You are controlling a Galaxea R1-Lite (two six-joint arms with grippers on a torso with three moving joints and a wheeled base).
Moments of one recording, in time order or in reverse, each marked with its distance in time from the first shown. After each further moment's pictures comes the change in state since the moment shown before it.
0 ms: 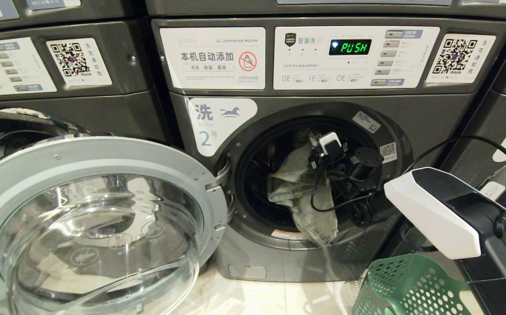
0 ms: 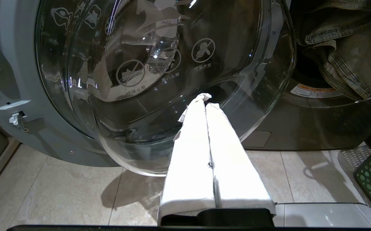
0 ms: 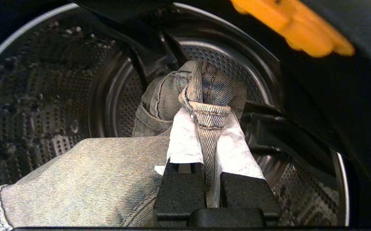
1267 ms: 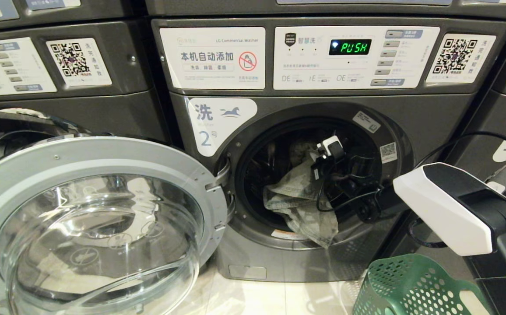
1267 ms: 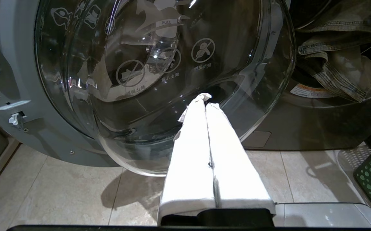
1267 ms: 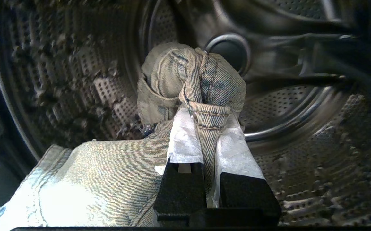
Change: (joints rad) left arm 0.000 0.000 0.000 0.000 0.000 0.000; right arm -0.031 -0.038 0.018 0.319 0.031 0.177
